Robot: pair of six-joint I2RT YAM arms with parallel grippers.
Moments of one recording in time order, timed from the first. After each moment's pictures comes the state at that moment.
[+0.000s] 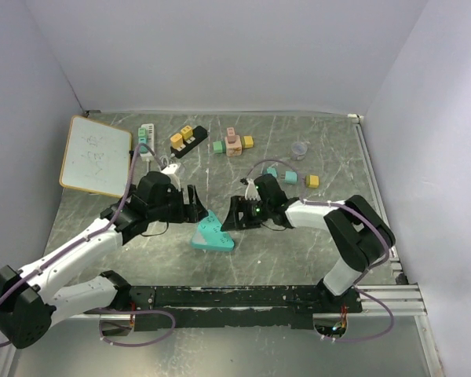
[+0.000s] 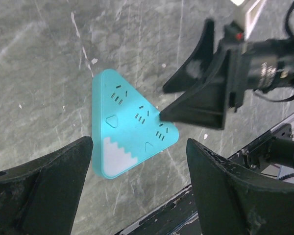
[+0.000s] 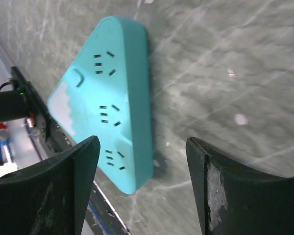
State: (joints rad) left arm -0.64 1.05 0.71 -0.33 0.11 -0.58; right arm 0.60 1.63 0.73 0.08 -0.54 0.50
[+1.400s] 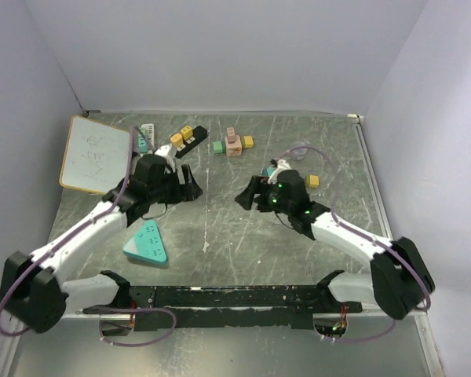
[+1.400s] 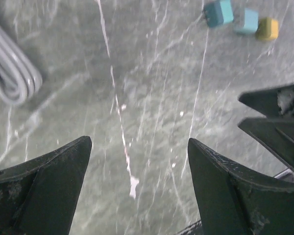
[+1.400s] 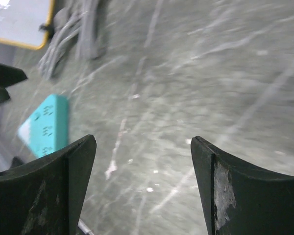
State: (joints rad) left arm -0.55 1.12 0.81 -0.33 0.02 -0.57; right arm 0.60 1.28 0.64 0.17 -0.18 0.61
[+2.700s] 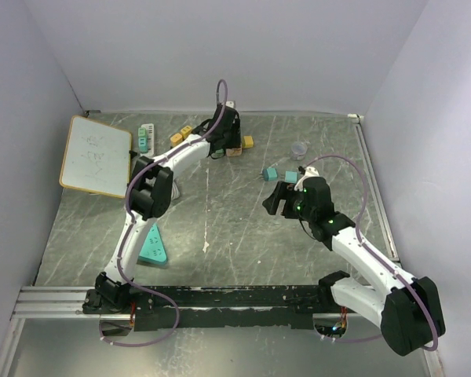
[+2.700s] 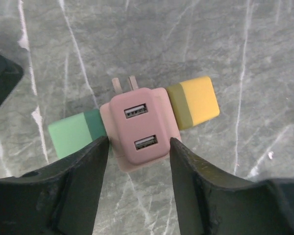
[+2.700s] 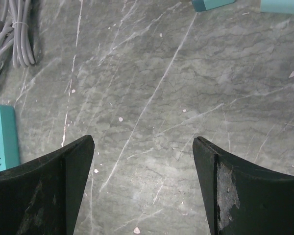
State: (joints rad) left arm -0.57 2.42 2.08 -0.31 -0.16 -0.41; right arm 0.39 1.00 0.53 -0.11 -0.11 0.48
